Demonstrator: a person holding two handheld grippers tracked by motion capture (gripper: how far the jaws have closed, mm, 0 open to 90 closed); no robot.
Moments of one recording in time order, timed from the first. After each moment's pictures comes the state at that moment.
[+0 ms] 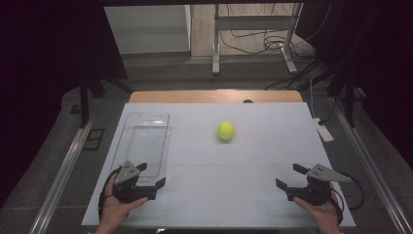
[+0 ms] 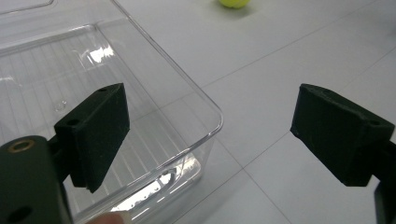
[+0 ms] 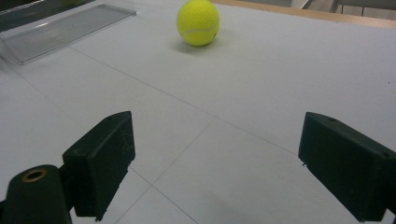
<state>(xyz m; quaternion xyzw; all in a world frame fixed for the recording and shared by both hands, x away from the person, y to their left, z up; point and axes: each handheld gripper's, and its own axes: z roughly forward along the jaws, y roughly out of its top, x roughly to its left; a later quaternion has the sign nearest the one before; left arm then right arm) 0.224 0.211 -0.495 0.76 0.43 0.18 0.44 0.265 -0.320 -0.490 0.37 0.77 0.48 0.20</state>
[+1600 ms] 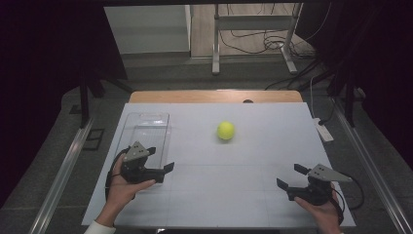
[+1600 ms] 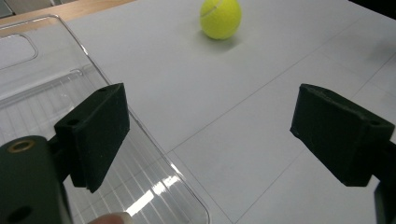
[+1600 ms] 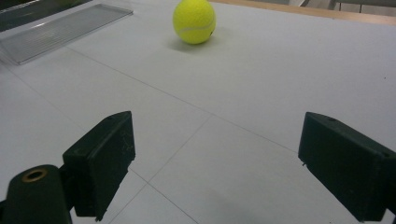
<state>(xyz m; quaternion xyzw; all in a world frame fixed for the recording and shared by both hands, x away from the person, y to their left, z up) 0.264 0.192 -0.455 0.78 0.41 0.16 0.44 0.265 -0.323 -0.492 0.37 0.77 0.48 0.20</state>
